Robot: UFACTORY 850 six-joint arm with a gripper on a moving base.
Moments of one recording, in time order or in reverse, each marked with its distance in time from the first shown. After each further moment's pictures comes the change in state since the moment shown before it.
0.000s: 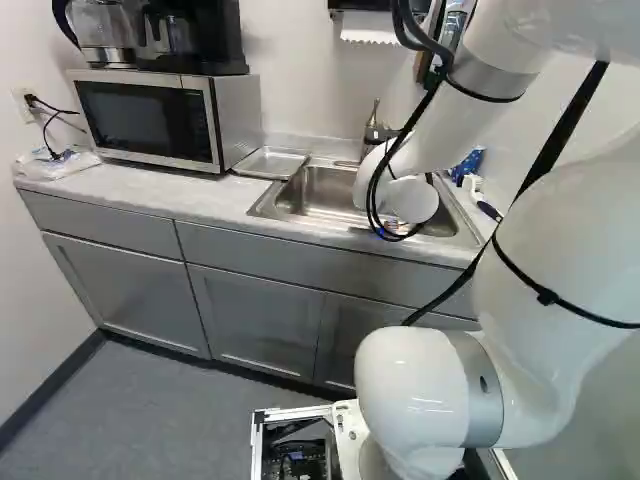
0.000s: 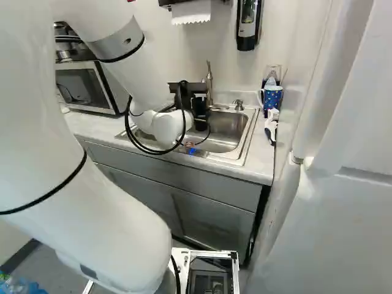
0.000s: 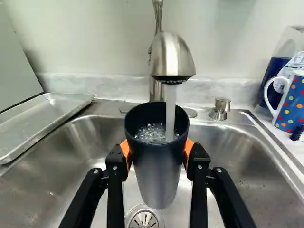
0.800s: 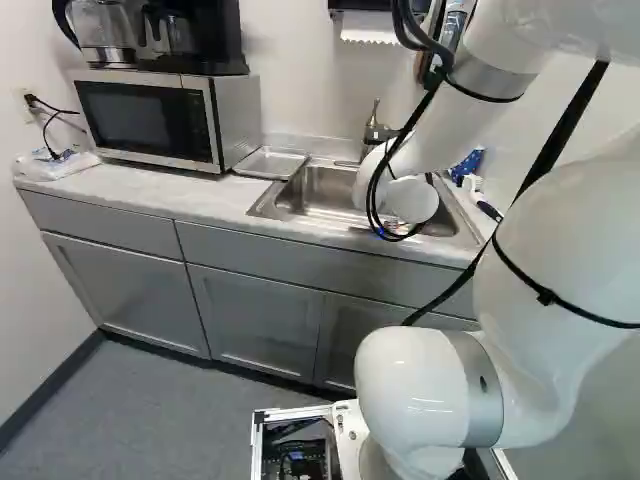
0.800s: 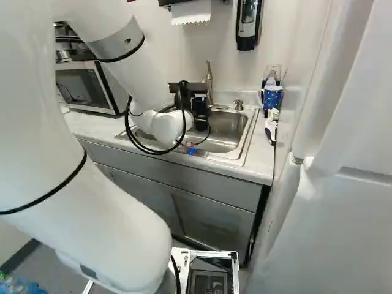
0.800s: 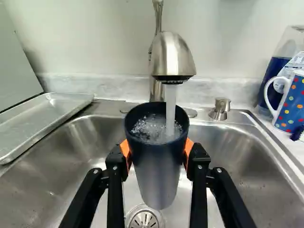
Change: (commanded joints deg) arm 0.3 0.1 0.1 0.0 0.0 0.0
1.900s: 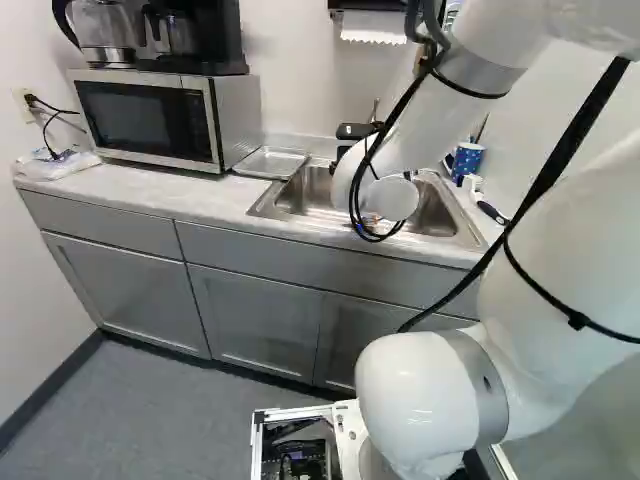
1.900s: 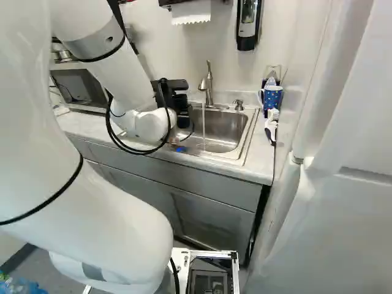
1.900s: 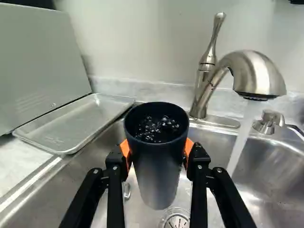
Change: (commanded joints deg) arm 10.0 2.7 0.3 0.0 0.0 0.0
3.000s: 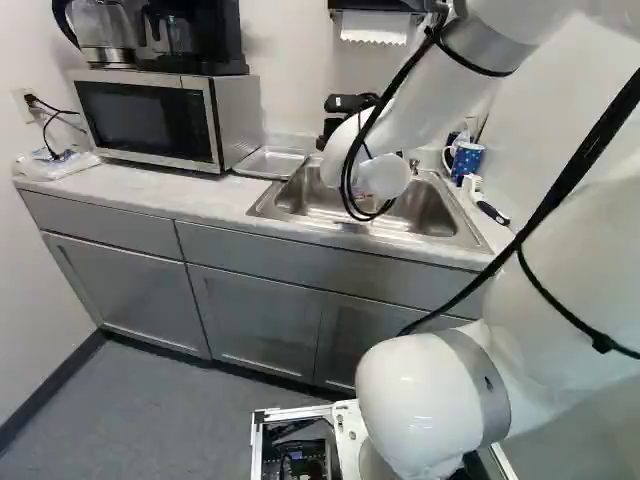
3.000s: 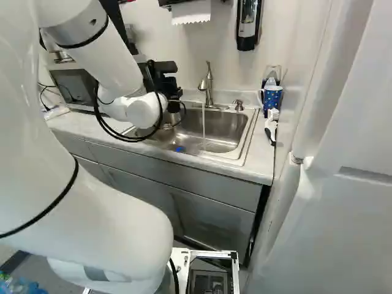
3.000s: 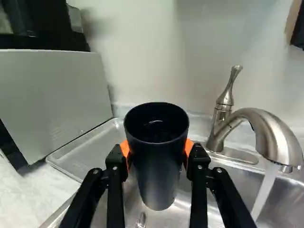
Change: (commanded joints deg) arm 3.9 2.1 -5.2 0.0 -1.1 0.0
